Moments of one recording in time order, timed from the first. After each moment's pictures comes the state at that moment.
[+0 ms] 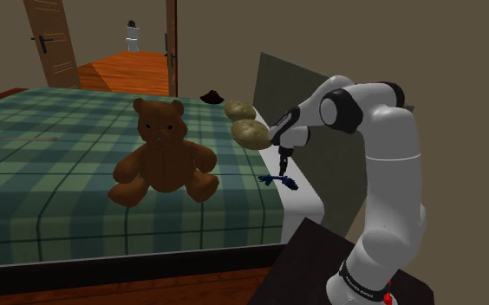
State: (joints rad) arm -0.16 0.46 -0.52 -2.04 0.26 2.47 -1.32
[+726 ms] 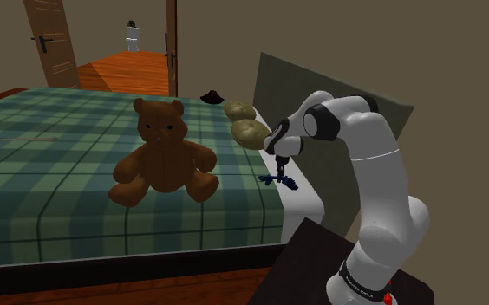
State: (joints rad) arm -0.26 0.68 -0.44 -1.88 0.34 2.52 -1.41
